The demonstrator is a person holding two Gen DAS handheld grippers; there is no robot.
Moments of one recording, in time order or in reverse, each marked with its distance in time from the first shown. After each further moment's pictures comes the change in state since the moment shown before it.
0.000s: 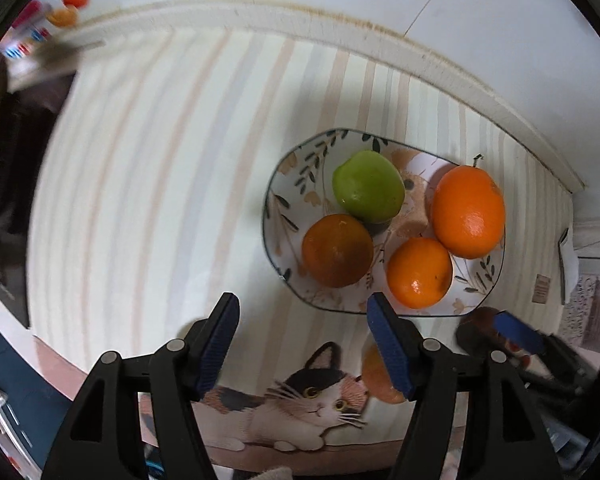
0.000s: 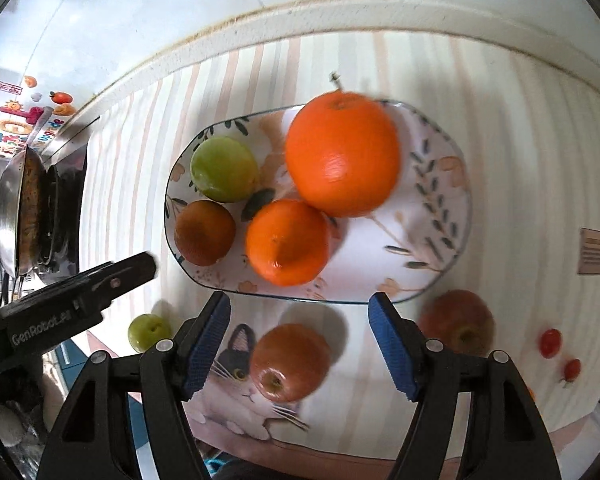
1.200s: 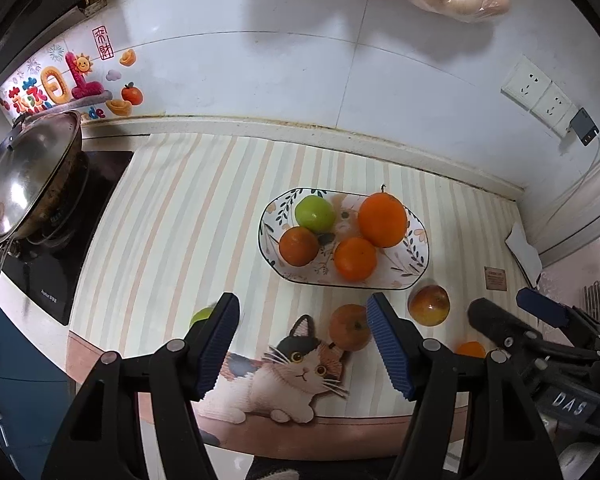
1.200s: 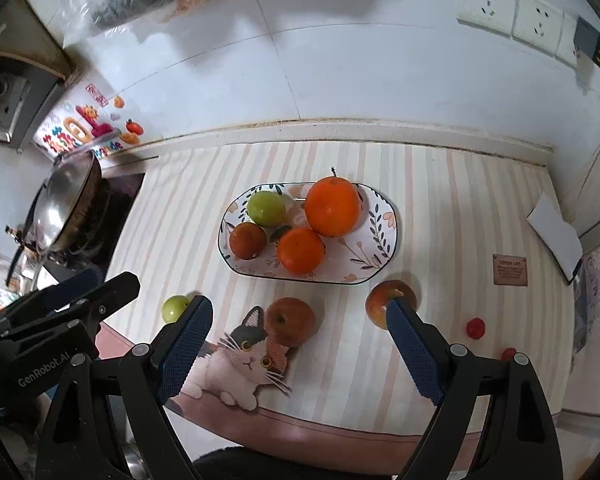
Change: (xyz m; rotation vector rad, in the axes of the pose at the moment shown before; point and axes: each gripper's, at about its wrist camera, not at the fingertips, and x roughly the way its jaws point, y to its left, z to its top) left arm -0.126 -0.023 -0.117 0.082 -0.379 -0.001; right arm -0.158 0.002 -0.113 -0.101 -0.340 -0.006
